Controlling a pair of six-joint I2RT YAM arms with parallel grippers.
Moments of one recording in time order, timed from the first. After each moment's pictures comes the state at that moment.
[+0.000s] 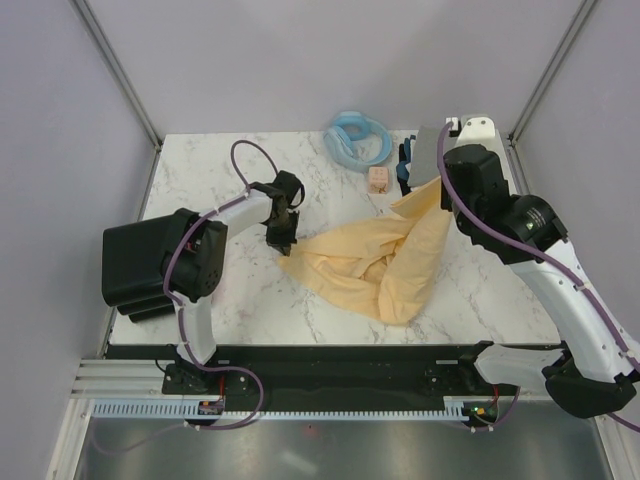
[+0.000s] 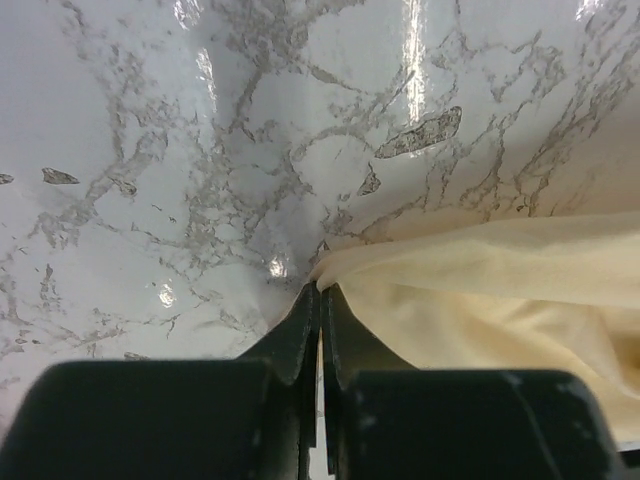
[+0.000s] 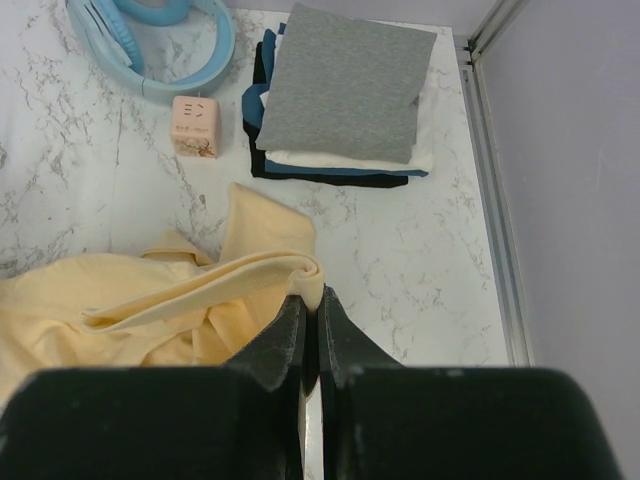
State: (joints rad) left arm -0.44 1.98 1.39 -0.75 0.01 -0.31; right arm 0.62 1.19 1.63 -0.98 0.67 0.22
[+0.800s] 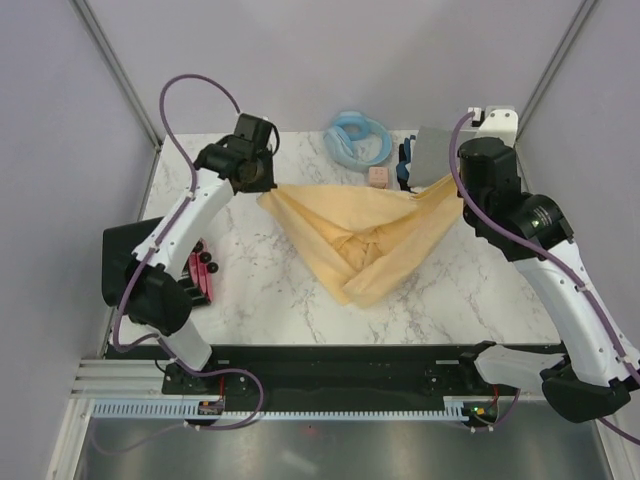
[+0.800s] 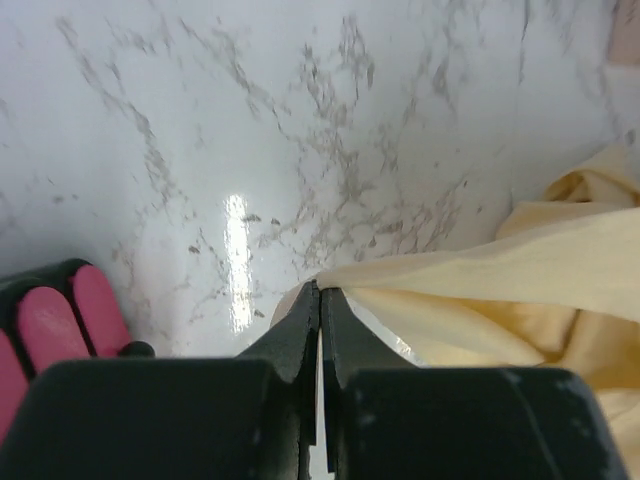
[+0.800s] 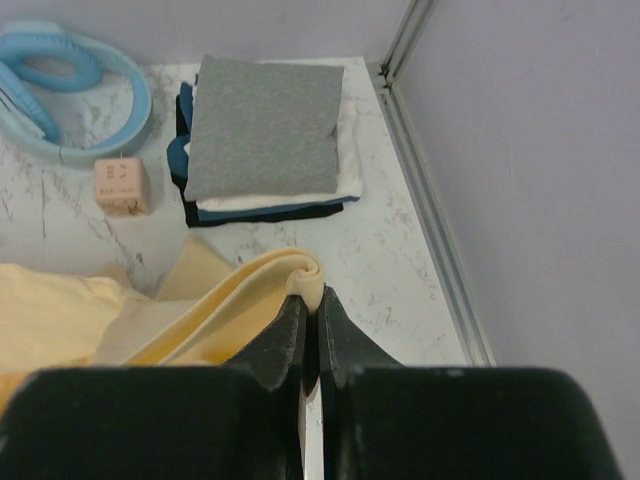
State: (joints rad) left arm -0.41 1.68 1.65 -0.90 -0.22 -0.35; right arm 0.51 1.18 1.59 -0.90 0.75 0.17
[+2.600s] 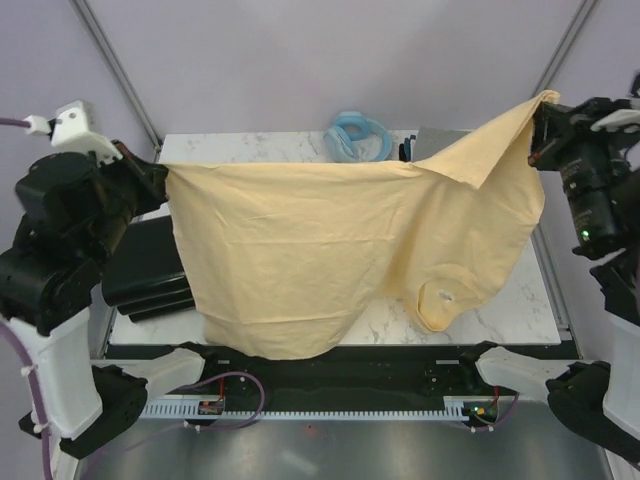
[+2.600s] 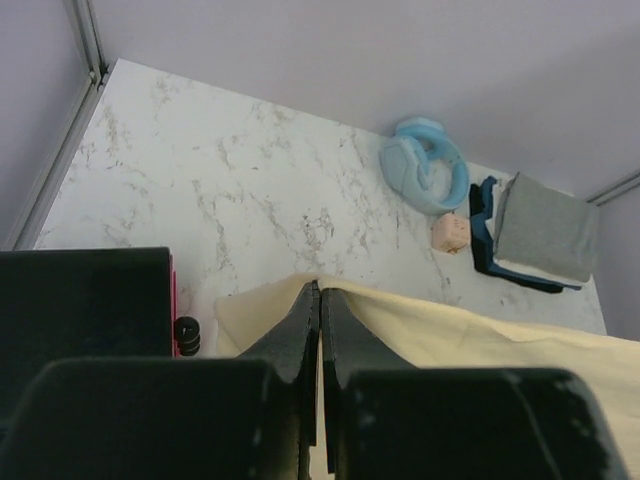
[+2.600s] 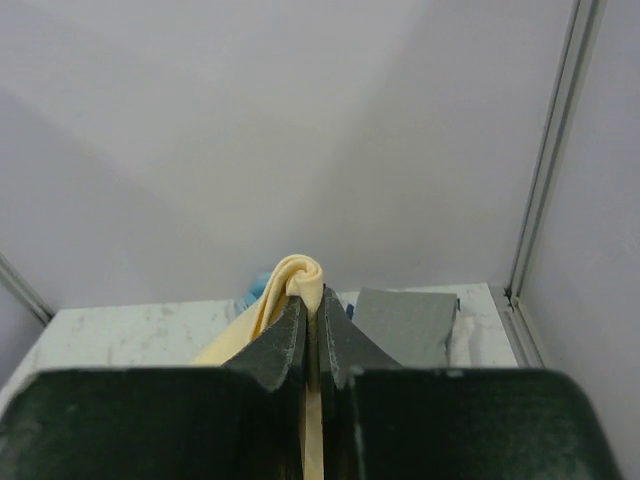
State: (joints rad) left arm -0.37 1.12 2.12 -1.23 -0.36 -0.43; right arm 0.51 1.10 2.11 -0.77 0.48 0.07
